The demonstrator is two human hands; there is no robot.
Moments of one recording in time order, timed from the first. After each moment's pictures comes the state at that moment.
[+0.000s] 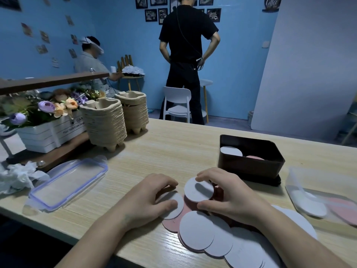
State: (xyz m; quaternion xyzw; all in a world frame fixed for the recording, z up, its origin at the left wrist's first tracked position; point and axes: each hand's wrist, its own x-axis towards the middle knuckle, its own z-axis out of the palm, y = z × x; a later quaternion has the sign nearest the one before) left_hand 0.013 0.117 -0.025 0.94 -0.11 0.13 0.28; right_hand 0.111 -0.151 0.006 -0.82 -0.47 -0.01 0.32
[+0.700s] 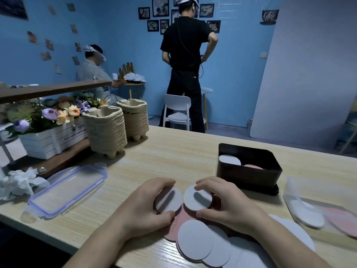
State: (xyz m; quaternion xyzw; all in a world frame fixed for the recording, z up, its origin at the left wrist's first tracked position) left_hand 0.006 0.109 -0.020 0.93 -0.09 0.19 0.30; right_hand 0.112 -0.151 0.003 -0.83 -0.47 -0.02 0.29
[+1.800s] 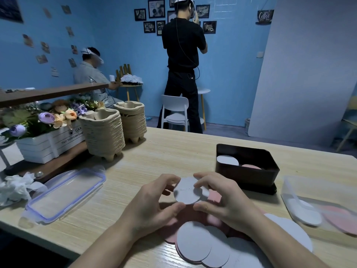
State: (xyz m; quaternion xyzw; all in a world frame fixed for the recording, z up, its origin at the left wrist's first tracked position) left_hand 0.019 0.092 -0.021 0.89 -0.14 0.27 0.34; right_hand 0.112 -0.144 0.001 -0.78 -0.47 -0.06 0.41
